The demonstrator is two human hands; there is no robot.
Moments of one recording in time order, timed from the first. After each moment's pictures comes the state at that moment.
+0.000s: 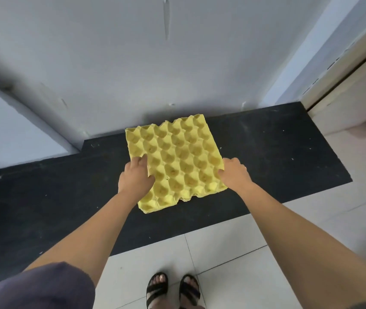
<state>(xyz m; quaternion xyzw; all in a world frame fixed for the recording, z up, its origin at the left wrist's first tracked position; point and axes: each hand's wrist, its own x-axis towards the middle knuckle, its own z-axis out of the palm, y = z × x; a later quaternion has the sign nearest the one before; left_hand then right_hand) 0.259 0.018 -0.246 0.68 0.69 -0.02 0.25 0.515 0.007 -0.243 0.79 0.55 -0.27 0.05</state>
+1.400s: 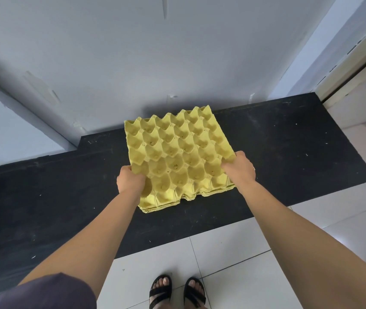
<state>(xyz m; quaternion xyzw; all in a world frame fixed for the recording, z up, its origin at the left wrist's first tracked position) 0.260 0.027 -0.301 0.31 0.81 0.23 0.45 0.513 0.022 -0.286 0.86 0.38 -0.32 -0.12</state>
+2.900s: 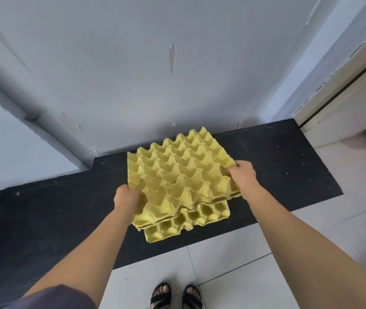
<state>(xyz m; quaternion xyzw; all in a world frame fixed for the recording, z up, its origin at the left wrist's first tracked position) 0.235 0.015 -0.205 0.27 0.80 0.21 0.49 0.511 0.023 -0.174 0.84 0.32 -0.38 -0.23</state>
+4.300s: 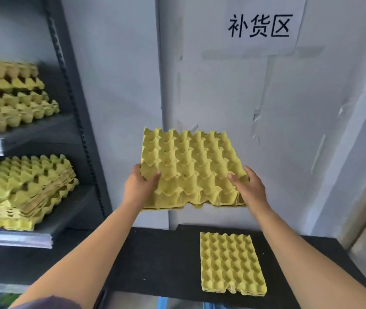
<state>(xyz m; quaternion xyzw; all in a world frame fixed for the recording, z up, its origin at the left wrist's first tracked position) 0.111 -0.243 0.223 0.46 0.70 0.51 0.18 0.371 -0.171 0.195 0.55 0.59 -0.34 -0.48</state>
